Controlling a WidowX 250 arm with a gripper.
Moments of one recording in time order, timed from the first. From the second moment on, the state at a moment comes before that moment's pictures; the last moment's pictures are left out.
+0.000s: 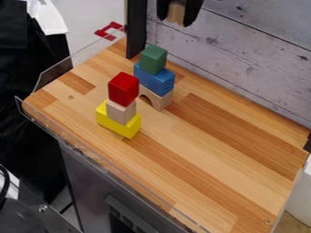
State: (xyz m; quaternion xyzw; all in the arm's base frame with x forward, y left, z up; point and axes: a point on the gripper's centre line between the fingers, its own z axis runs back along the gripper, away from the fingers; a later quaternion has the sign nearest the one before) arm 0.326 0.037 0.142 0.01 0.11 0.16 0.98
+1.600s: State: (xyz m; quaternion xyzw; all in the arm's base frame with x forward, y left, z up) arm 0.307 0.061 0.100 -0.02 0.17 0.15 0.97
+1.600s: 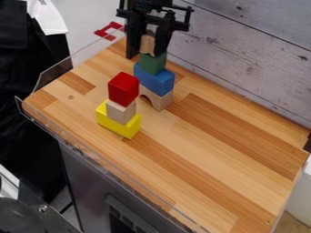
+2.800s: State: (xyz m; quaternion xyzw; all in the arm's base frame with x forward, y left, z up) arm 0.272 0.021 0.147 0.00 0.12 0.15 0.98
